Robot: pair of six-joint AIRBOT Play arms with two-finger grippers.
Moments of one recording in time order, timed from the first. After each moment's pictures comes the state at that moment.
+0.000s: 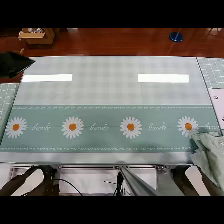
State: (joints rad) left arm 0.35 -1.06 1.17 0.61 -1.16 -1.09; right arm -0.88 -0.89 1.03 -0.99 1.21 1.40
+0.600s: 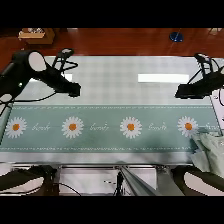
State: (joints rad) left arm -0.28 -1.36 1.30 1.42 -1.28 -1.46; right arm -0.10 -1.24 1.17 -1.42 1.30 1.44
